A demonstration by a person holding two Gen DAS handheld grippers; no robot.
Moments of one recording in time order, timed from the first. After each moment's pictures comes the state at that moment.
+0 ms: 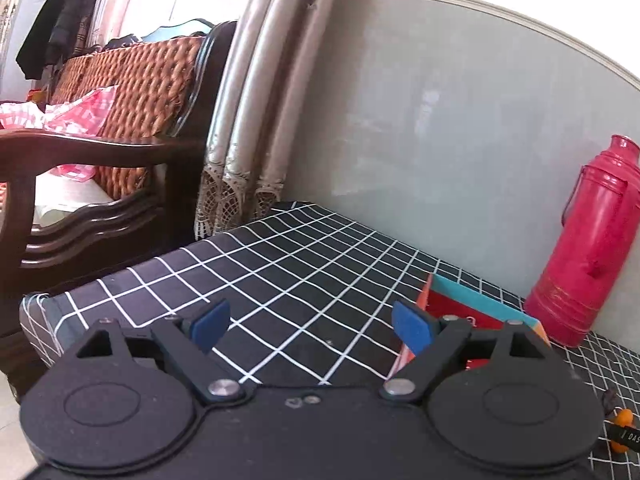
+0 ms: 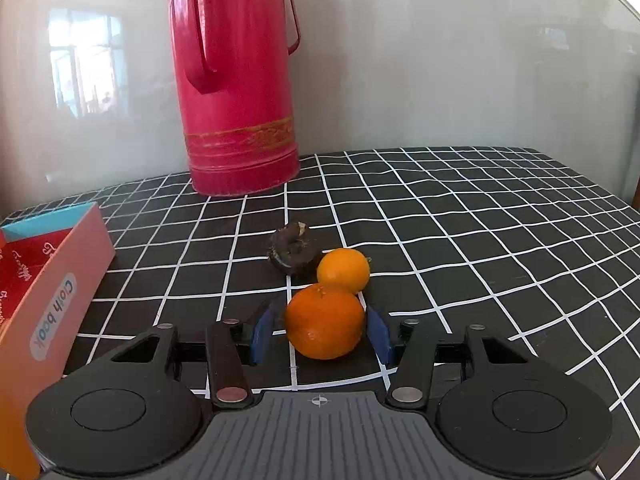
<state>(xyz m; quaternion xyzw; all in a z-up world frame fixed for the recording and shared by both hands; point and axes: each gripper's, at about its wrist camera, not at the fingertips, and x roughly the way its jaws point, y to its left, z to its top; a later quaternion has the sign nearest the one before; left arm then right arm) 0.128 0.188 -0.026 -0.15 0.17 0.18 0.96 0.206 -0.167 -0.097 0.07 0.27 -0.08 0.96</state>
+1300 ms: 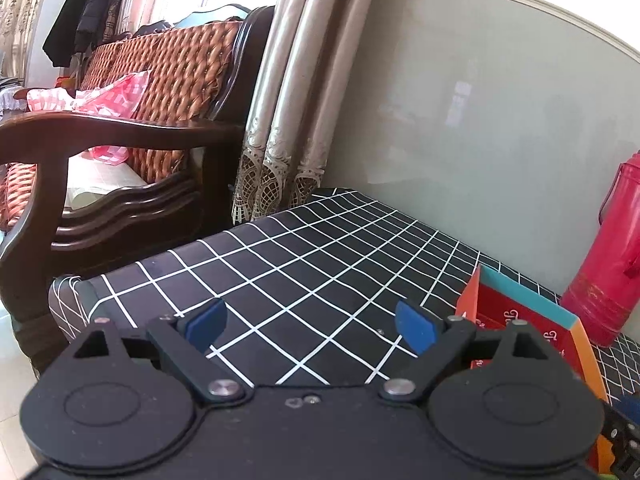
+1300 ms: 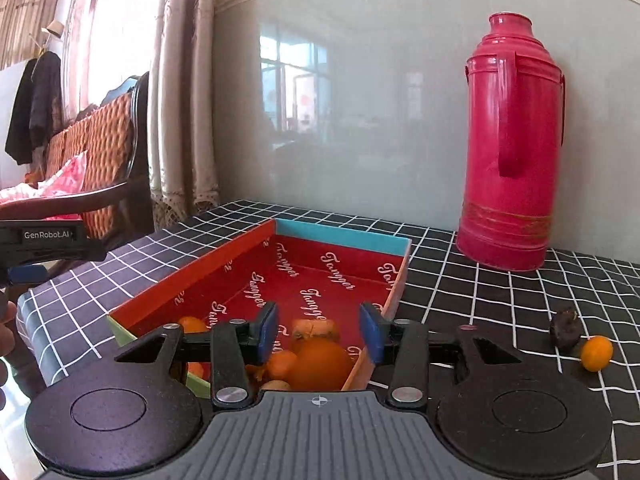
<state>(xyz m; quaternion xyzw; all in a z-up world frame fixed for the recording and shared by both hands) 0.121 0.206 -0.037 -0.16 0.20 0.22 0.94 0.141 -0.039 -0.065 -0.01 0.16 0.21 0.96</state>
